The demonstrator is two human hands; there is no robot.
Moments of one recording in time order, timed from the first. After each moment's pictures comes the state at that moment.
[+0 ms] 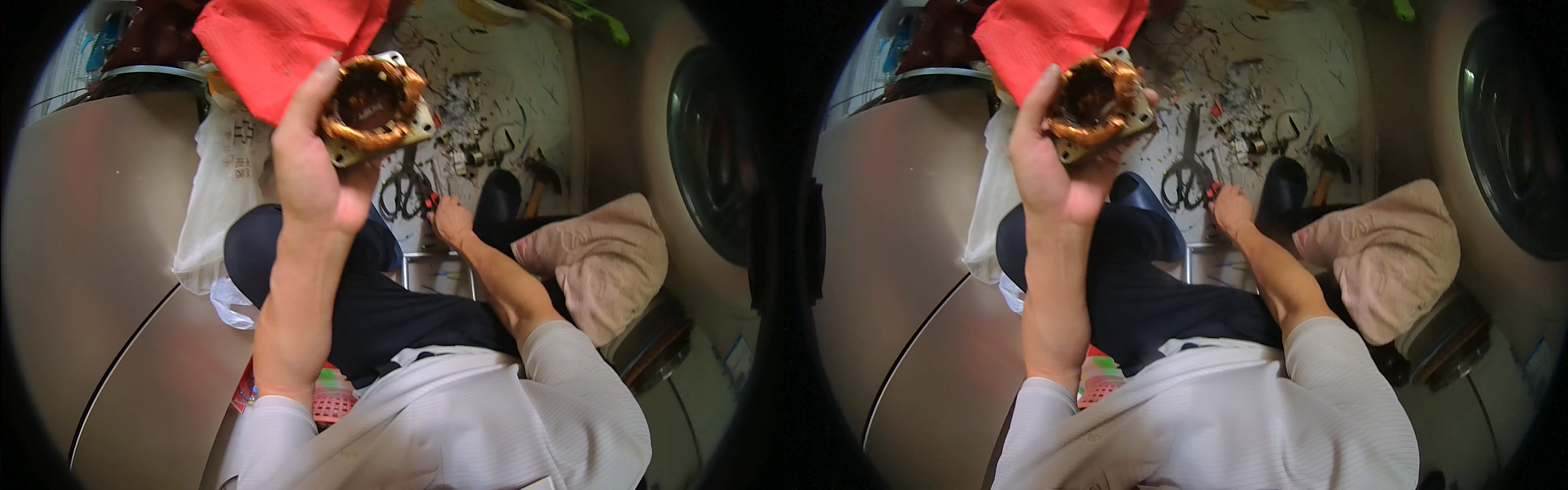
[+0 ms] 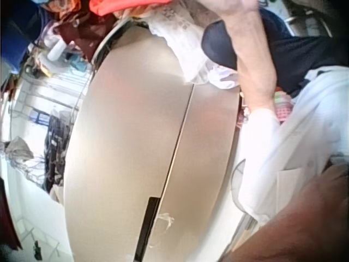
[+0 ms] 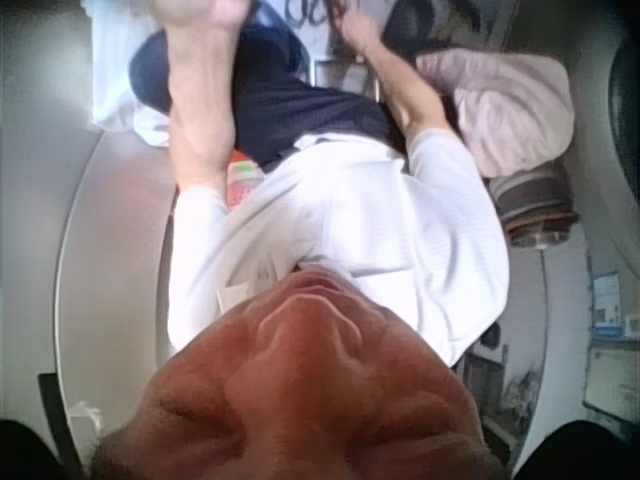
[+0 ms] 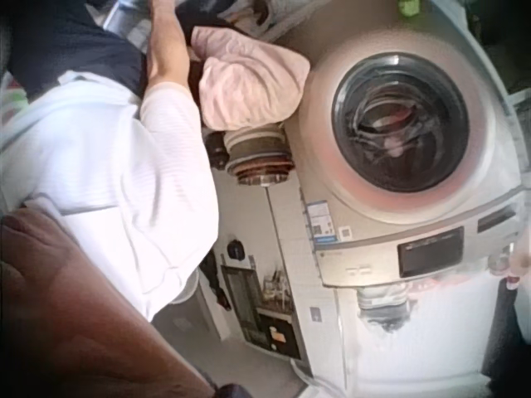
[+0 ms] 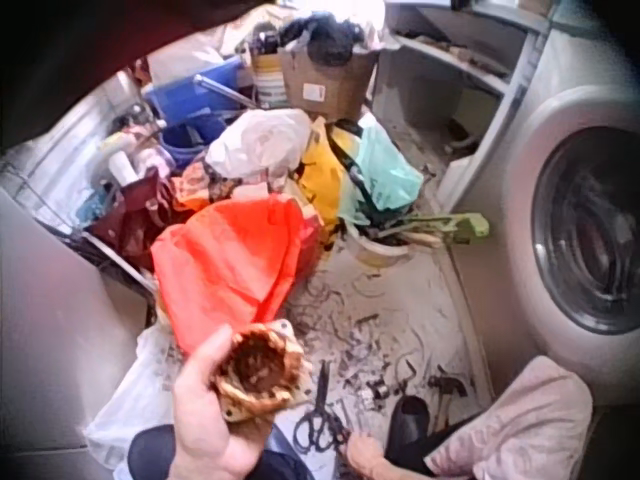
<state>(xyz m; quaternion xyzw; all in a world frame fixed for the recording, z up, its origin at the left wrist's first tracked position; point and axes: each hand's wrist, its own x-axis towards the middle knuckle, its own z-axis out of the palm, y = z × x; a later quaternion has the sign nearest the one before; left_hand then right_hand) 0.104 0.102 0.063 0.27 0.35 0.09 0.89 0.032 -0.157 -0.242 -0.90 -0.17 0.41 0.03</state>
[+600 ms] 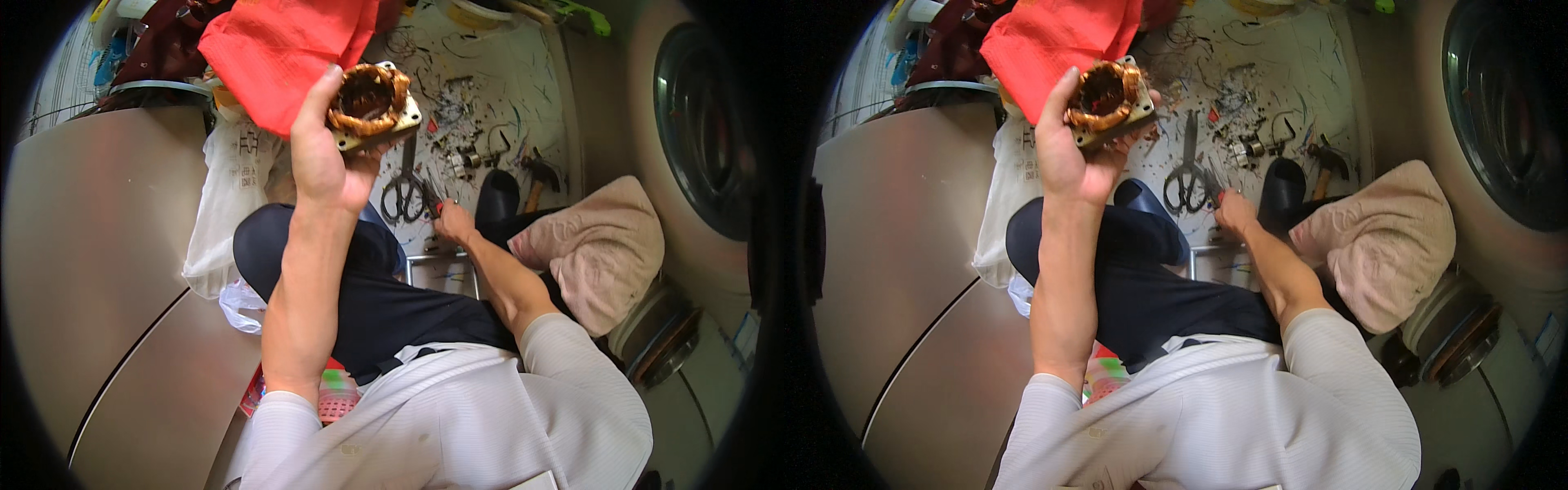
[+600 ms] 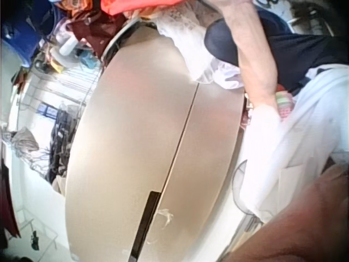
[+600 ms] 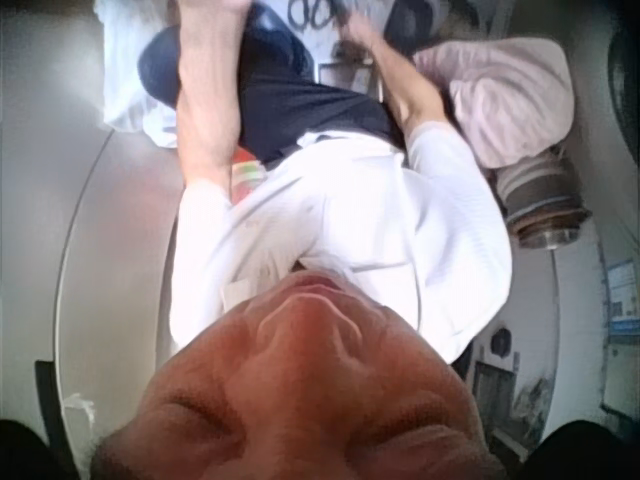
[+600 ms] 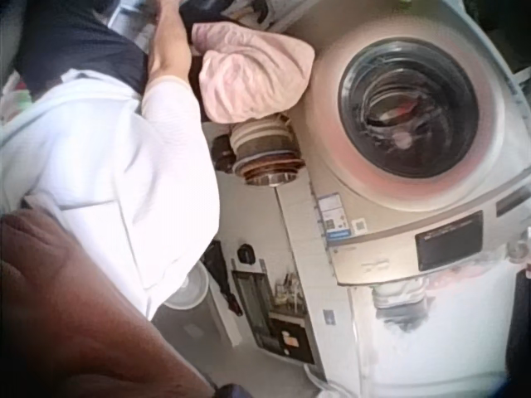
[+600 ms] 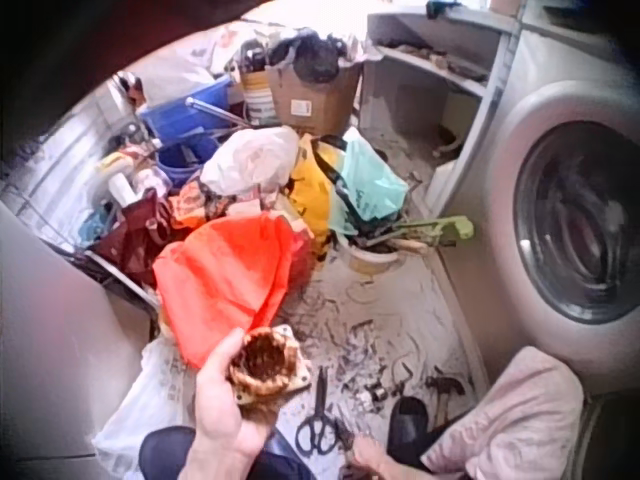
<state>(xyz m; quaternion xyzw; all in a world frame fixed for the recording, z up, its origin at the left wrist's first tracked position) 0.110 0.095 0.056 0.24 0.34 0.08 0.91 0.036 -0.174 -0.249 -0.87 -0.11 0.45 0.13</state>
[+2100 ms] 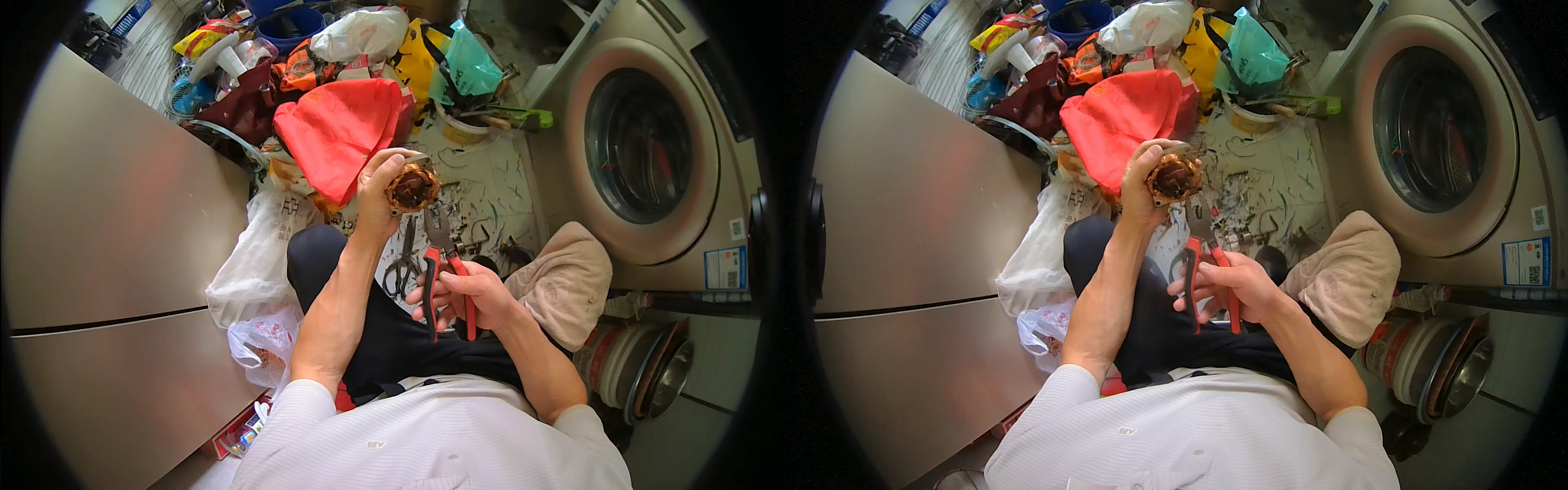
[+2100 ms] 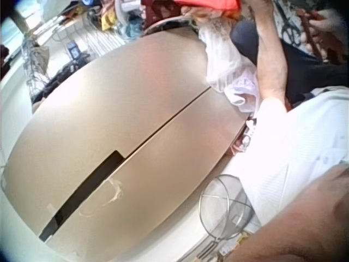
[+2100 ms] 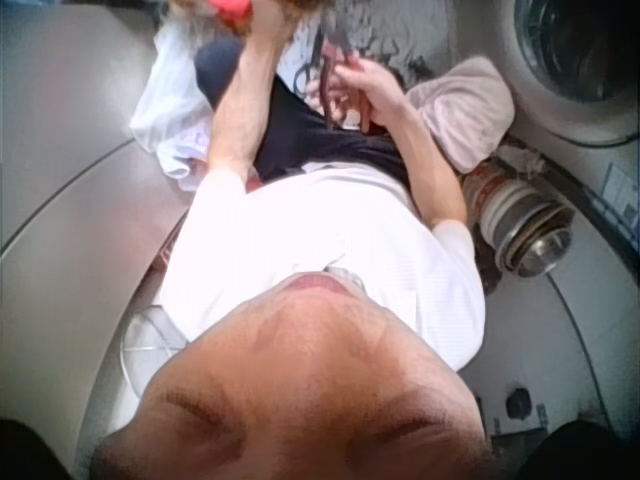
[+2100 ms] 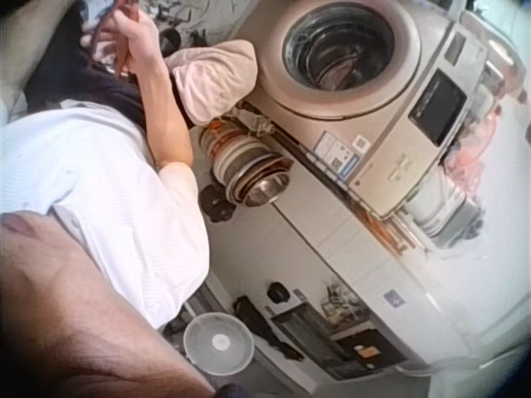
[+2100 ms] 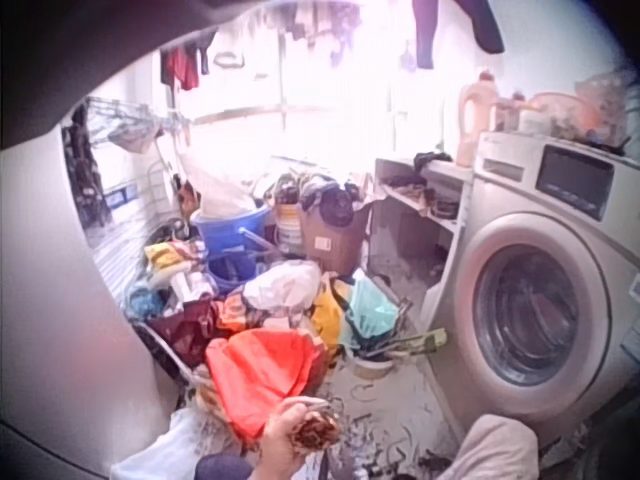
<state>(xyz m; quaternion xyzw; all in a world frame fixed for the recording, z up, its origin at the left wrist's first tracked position) 0.098 0.076 0.054 0.37 0.06 0.14 0.91 0.069 -0.158 0.099 -0.37 -0.01 0.62 0.69</state>
